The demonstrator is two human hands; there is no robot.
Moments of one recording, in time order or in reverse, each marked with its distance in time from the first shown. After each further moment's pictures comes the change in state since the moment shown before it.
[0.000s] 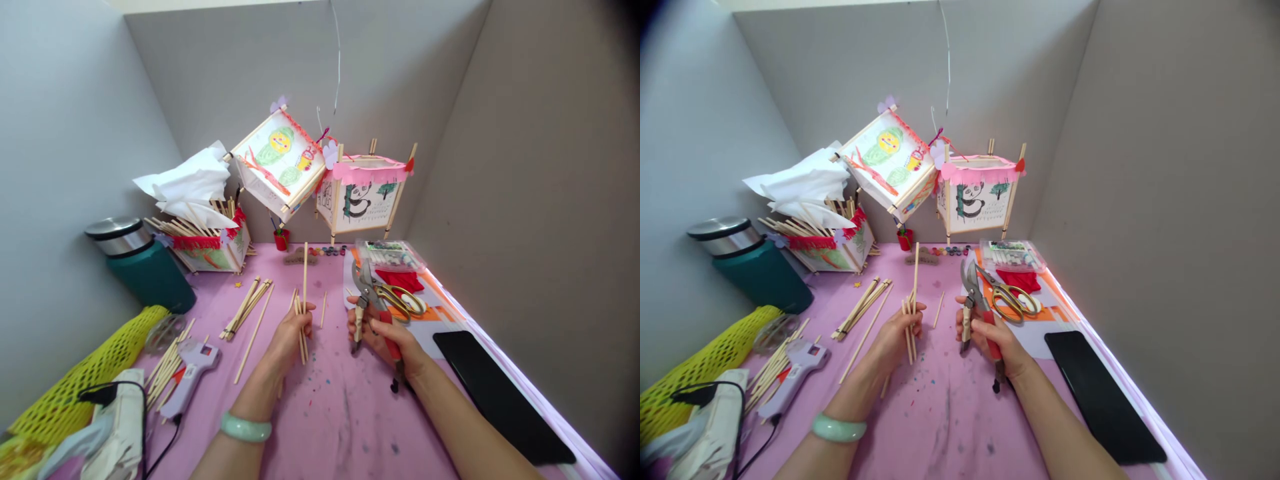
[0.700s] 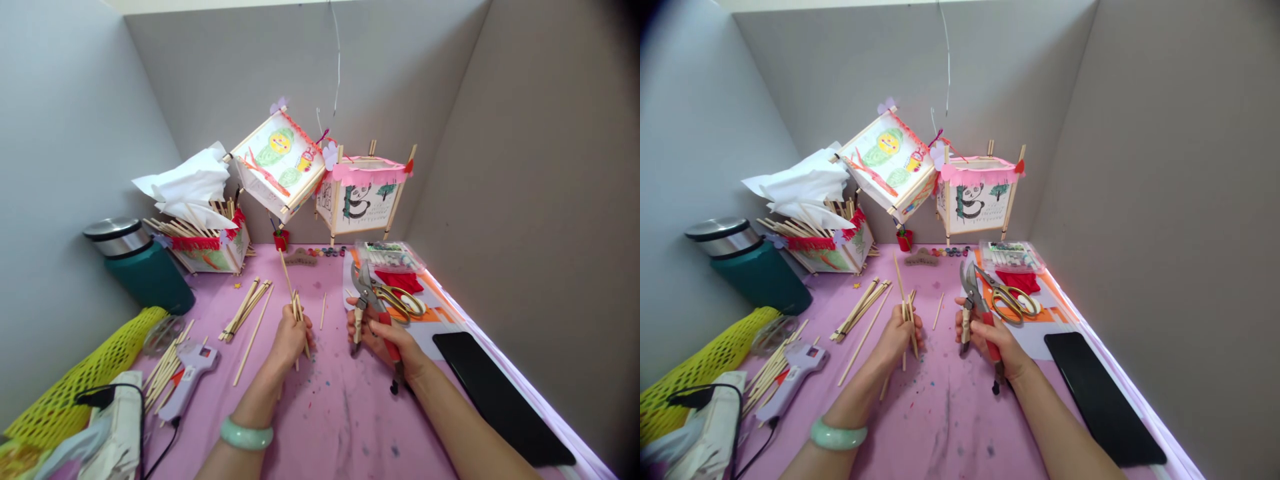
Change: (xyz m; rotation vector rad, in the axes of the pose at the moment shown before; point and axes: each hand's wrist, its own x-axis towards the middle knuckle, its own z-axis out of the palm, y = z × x) left_hand 0.002 -0.004 0.003 0.387 0.135 -0.023; right_hand 0.000 0.000 0.002 0.030 0.018 -0.003
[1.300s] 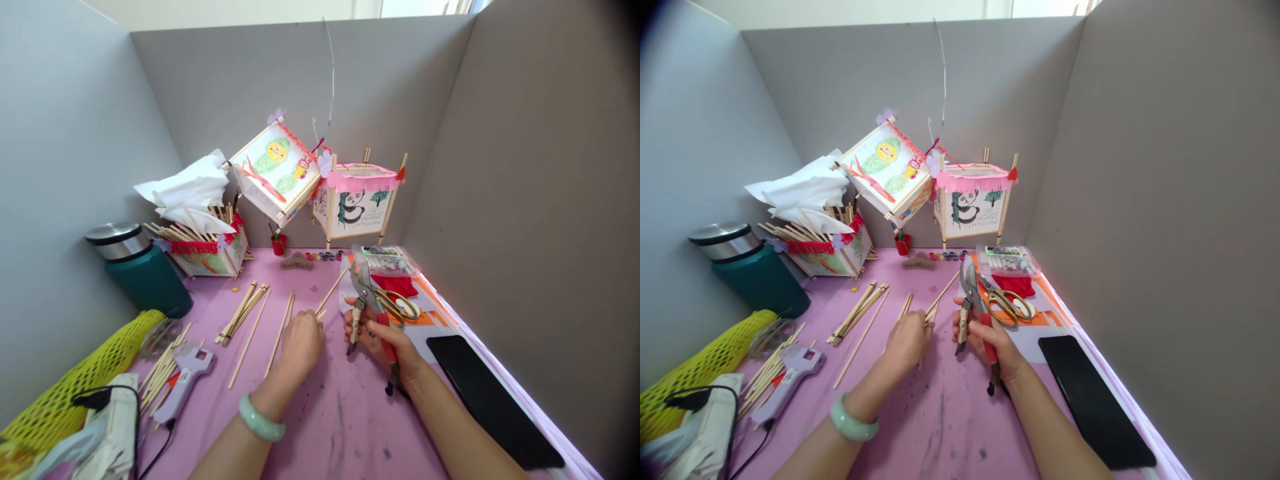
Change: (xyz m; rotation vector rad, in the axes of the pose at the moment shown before) left_hand -0.005 0.021 0.023 0.965 0.061 0.232; right_hand -0.002 -0.005 -0.001 0.001 0.003 -0.046
